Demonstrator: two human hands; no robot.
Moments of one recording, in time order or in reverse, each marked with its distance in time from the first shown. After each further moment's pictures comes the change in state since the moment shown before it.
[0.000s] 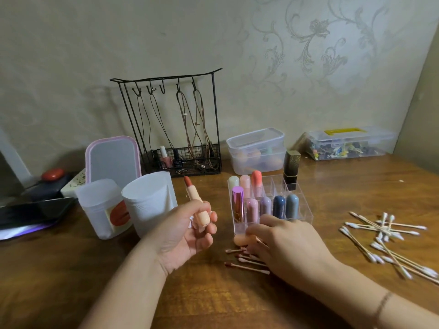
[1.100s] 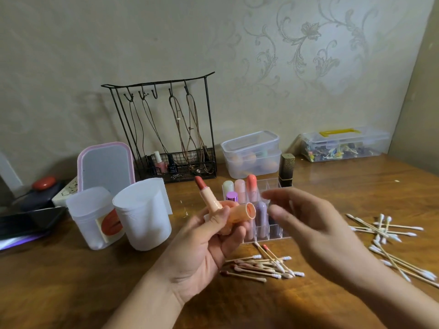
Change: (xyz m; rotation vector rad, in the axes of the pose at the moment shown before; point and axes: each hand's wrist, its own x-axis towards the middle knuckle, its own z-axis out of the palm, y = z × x) left_hand -0.017 -0.016 0.038 -0.302 -0.281 0.104; right_hand -0.005 0.003 -0.044 0.790 0.243 0.359
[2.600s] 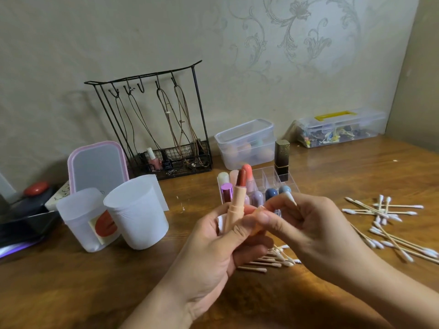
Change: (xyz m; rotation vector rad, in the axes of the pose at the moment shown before) left_hand -0.011 -0.017 0.015 0.349 -0.027 0.041; right_hand -0.013 -0.001 0.003 -0.062 -0.030 -0.055
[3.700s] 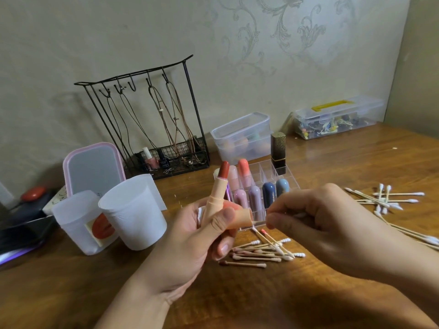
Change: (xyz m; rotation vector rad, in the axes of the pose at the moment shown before) left_hand 0.006 0.009 -0.032 0.357 -0.067 0.060; right_hand 0.002 -0.011 -0.024 -0.111 -0.219 -0.121
